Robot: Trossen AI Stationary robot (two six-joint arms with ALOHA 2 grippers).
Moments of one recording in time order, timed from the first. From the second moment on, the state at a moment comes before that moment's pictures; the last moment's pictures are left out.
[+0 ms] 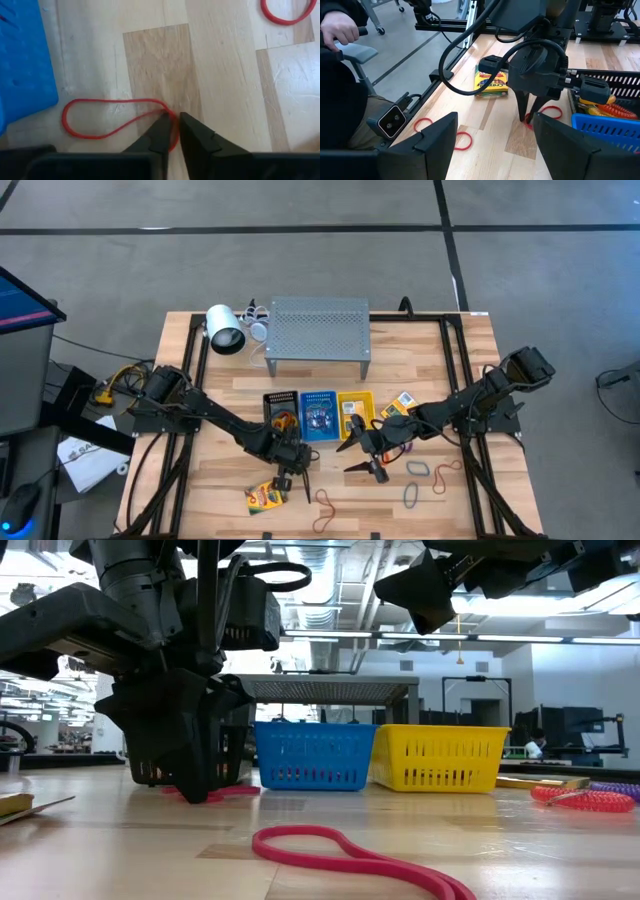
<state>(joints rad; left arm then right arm) -0.43 1.88 1.07 -0.35 -0.10 -0.24 0.40 1.54 0.70 0.49 0.00 0.11</state>
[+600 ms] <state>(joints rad) -0.43 1.89 1.14 -0.35 0.03 -0.24 0.40 1.54 0.70 0.49 0.00 0.11</state>
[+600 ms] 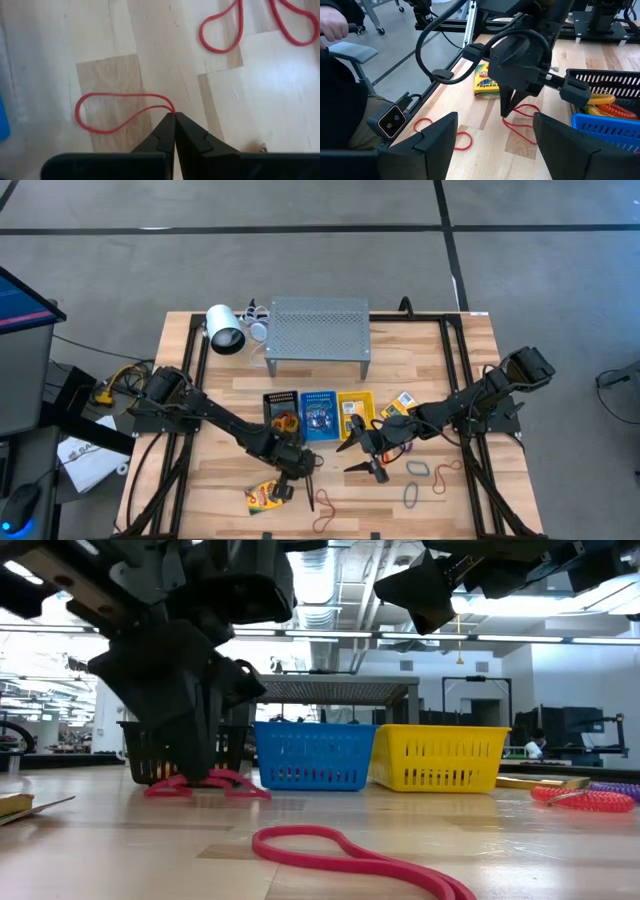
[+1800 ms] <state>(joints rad) -0.41 1.54 1.15 -0.33 -0.09 -0.05 0.36 1.76 0.81 0.80 0.00 0.05</state>
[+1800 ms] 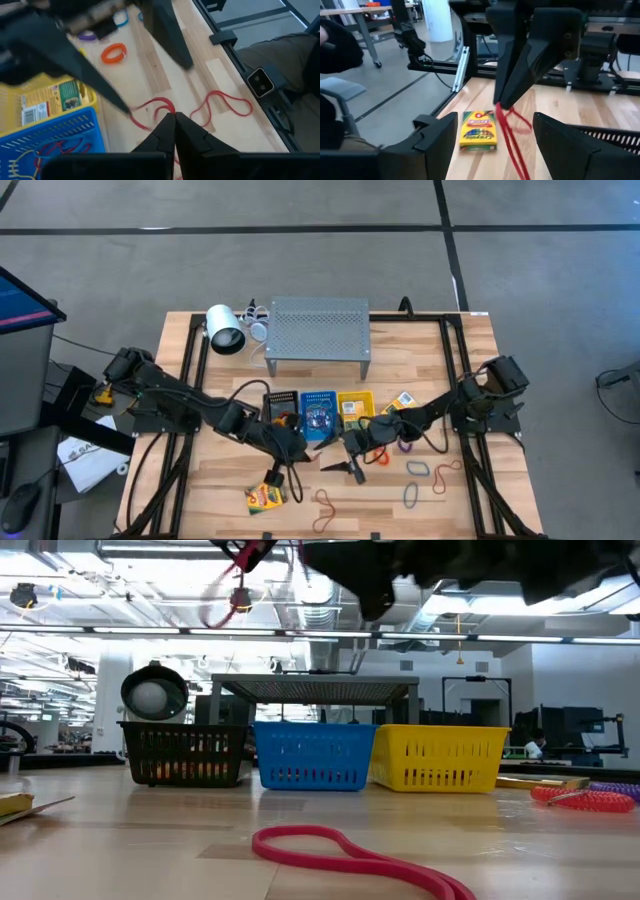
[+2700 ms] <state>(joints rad) -0.41 1.55 1.15 -0.33 -0.11 -0.05 0.33 1.81 0.85 0.76 0.00 0.07</state>
